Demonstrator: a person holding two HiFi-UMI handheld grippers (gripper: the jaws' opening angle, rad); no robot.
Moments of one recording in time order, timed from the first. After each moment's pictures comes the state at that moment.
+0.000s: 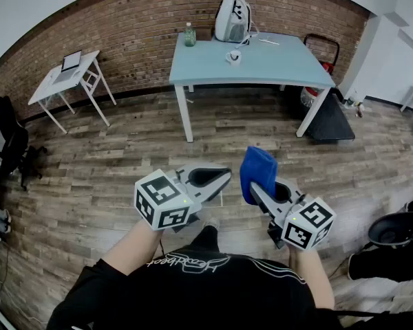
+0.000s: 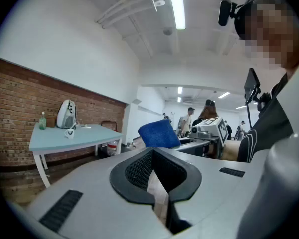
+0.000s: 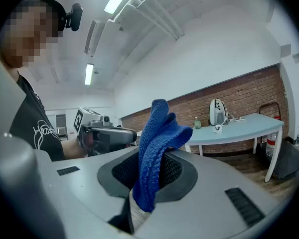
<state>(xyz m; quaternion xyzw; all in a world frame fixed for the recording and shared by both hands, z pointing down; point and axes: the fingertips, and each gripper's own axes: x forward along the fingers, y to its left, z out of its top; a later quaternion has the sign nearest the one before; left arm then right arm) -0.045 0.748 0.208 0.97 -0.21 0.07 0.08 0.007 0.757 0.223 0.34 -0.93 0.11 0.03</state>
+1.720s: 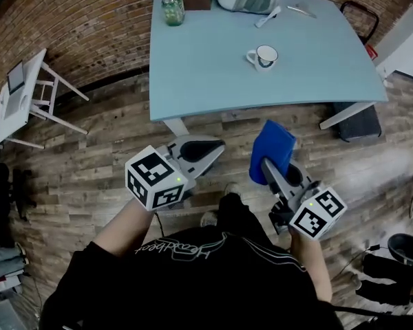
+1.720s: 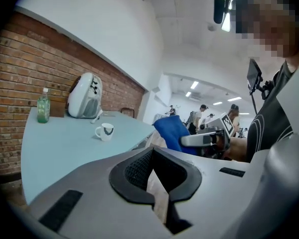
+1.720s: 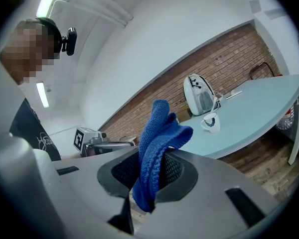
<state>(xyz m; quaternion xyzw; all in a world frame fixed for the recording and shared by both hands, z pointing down) -0.143 0.123 0.334 0.96 -0.18 0.12 0.16 -0.055 0.152 0.330 0.42 -0.87 0.25 -0.03</state>
